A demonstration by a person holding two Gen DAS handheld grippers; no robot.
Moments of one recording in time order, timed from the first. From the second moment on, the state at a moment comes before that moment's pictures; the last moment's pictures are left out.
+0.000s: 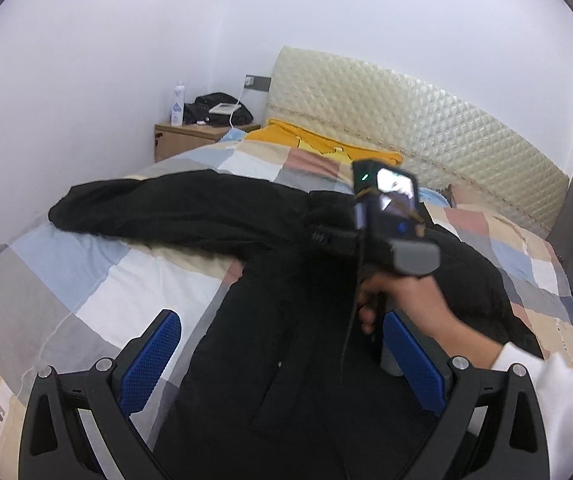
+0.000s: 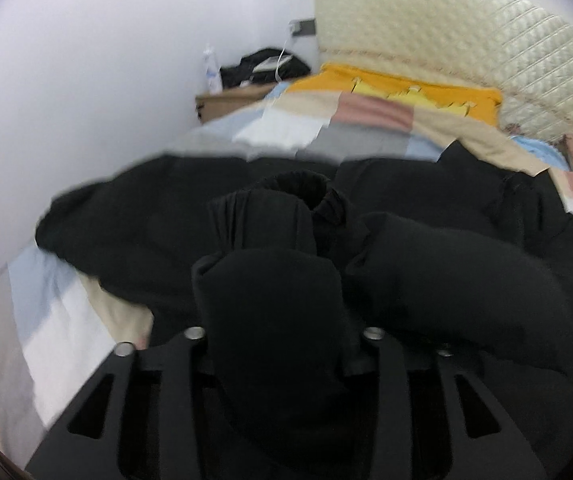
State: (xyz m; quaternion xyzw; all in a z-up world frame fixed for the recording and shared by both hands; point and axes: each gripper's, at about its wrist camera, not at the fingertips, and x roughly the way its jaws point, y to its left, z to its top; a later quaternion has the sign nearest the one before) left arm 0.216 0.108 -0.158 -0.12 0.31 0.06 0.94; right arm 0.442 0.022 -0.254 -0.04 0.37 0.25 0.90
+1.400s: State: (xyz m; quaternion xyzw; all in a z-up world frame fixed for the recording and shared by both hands) left arm 0.167 0.050 -0.126 -0.03 0.27 0.03 0.96; right arm 0.220 -0.184 -0.049 0.02 0.23 0.16 0.96
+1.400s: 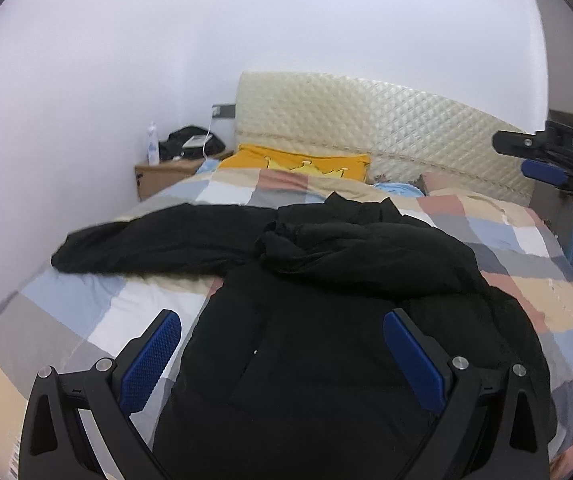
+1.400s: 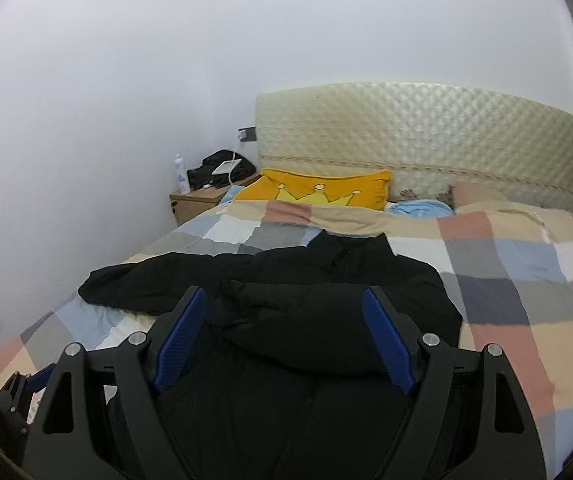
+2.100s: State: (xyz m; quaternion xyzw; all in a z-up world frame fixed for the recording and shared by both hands) left arm 0.130 0.031 -0.128 0.00 0.26 0.00 0.97; right arm 0.112 -0.246 -0.109 0.03 0.25 0.09 0.96
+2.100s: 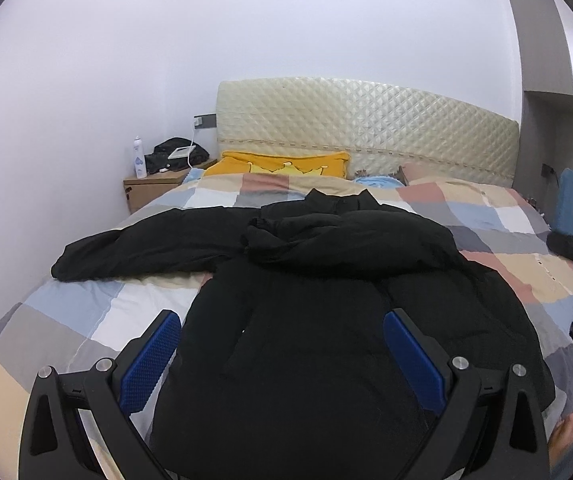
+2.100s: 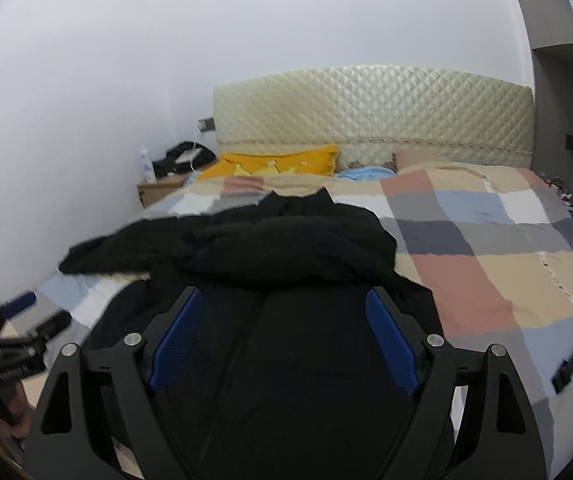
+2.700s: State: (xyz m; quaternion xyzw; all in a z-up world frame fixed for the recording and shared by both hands) left arm 0.146 0.013 -0.153 0.01 0.32 -0.02 0.95; right arm 0.075 -0.257 -0.148 0.04 0.27 0.10 0.96
